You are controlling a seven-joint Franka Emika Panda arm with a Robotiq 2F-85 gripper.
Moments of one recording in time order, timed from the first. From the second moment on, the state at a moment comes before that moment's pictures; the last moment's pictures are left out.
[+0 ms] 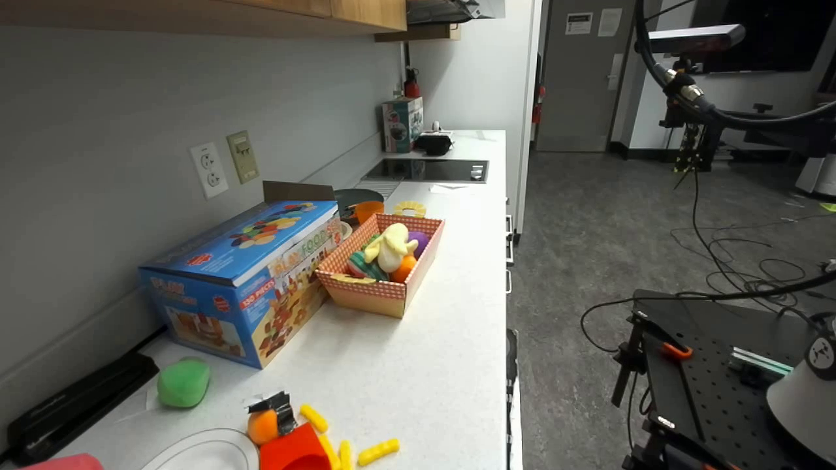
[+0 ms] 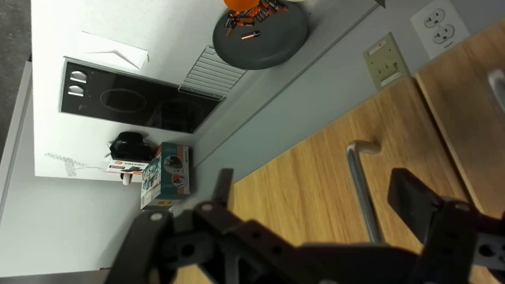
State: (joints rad) arm -0.19 -0.06 0.16 -1.68 -0.60 2.24 1.06
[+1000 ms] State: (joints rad) arm -0.07 0.02 0.04 -1.55 -0.63 2.14 1.05
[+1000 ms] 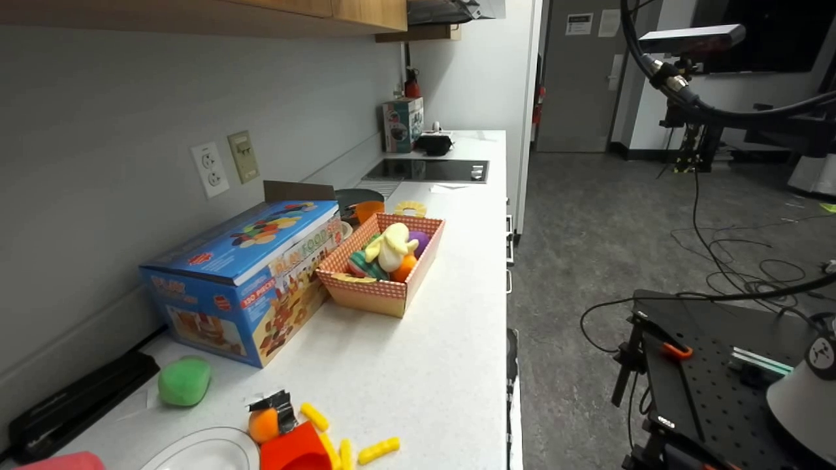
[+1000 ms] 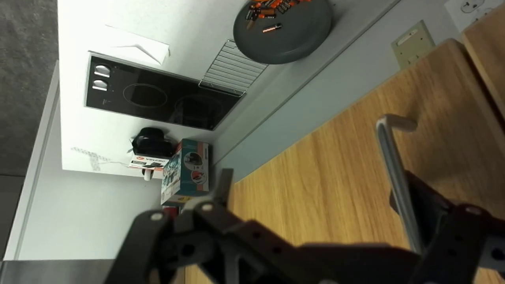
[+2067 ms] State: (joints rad) arm -0.06 -0.16 0.00 -1.77 -0.69 2.18 1.01
